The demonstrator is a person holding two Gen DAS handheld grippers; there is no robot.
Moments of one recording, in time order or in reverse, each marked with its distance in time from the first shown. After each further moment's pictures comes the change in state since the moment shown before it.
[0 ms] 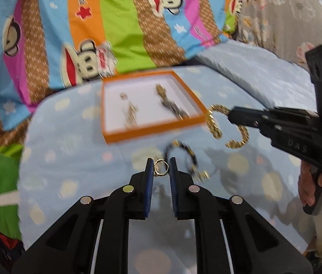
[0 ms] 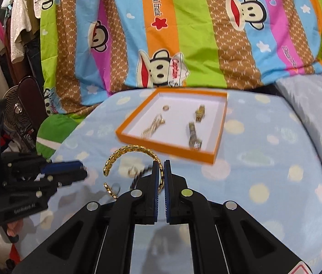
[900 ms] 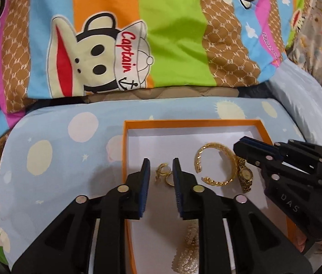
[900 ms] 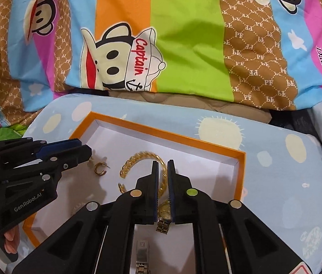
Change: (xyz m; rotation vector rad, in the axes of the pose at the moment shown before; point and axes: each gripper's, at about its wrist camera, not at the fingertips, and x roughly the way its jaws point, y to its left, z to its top) left arm 0.194 0.110 0.122 -0.214 0.116 0.043; right arm 0.209 -0.054 0.118 0.004 0.173 -0.100
